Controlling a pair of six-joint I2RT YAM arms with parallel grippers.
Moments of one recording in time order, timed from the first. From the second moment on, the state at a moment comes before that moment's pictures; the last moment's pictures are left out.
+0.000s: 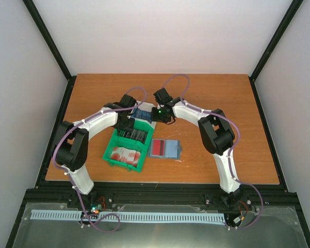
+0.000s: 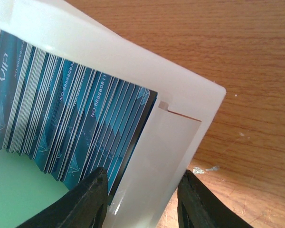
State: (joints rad) left arm -0.43 1.75 1.20 -0.72 -0.20 -0.21; right arm 0.62 2.19 1.66 -0.53 -0.17 0.58
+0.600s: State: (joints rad) left arm -0.43 1.73 1.19 -0.71 -0.29 -0.21; right arm 0.62 2.19 1.66 -0.53 -0.17 0.58
